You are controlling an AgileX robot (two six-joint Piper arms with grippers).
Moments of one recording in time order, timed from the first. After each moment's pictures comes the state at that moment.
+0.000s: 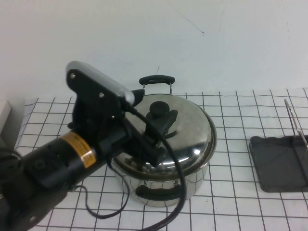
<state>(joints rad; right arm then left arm) -0.03 -0.01 0.02 -0.11 0.42 0.13 -0.72 1.25 -0.70 0.26 -0.34 -0.26</state>
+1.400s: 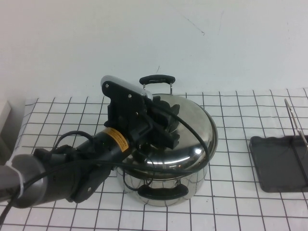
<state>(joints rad) -0.03 -0.01 0.02 -0.12 0.42 0.13 -0.65 1.72 -0.82 0.17 -0.69 -0.26</state>
